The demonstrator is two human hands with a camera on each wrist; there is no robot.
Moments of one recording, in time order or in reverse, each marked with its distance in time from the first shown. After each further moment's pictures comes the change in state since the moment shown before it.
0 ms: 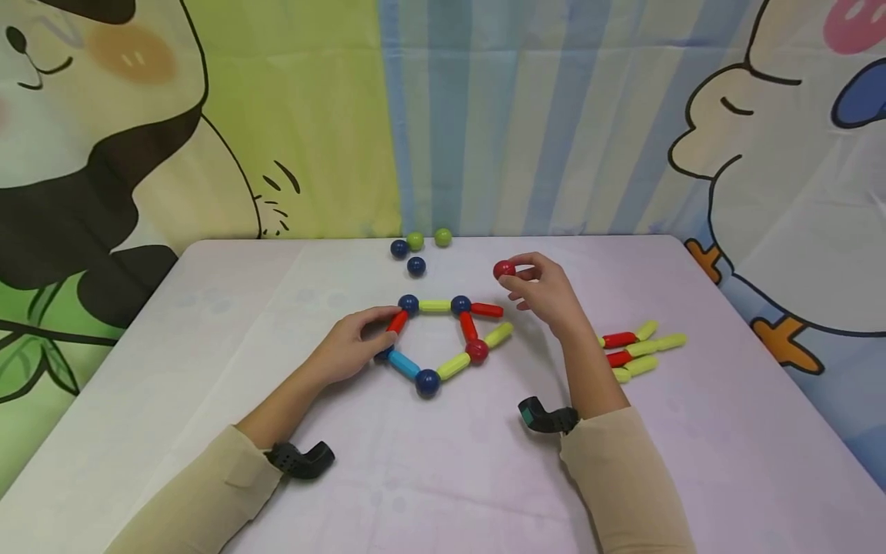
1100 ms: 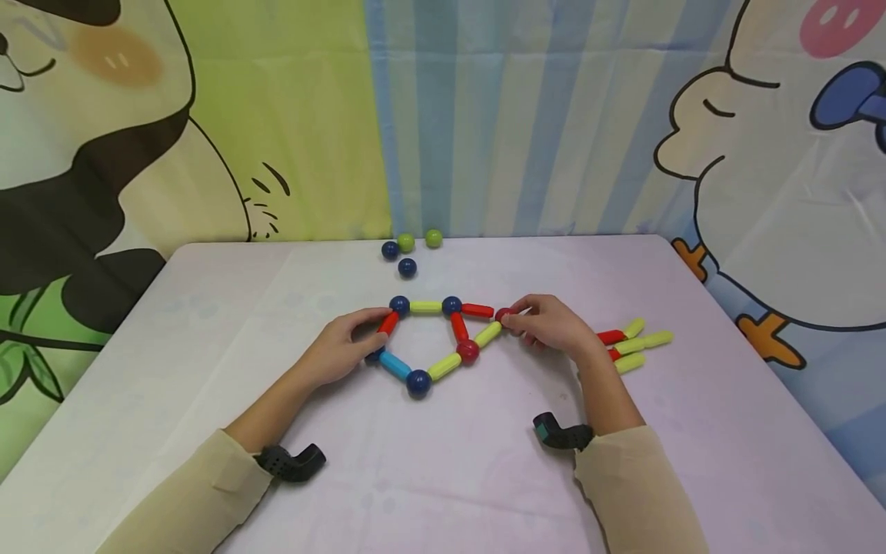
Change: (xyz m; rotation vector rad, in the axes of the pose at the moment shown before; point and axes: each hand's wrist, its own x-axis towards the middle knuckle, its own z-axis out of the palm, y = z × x) left_hand 0.001 0.001 0.000 -0.016 -0.008 -0.007; right_hand -0.013 0.040 -0.016 -0.253 -0.243 0.115
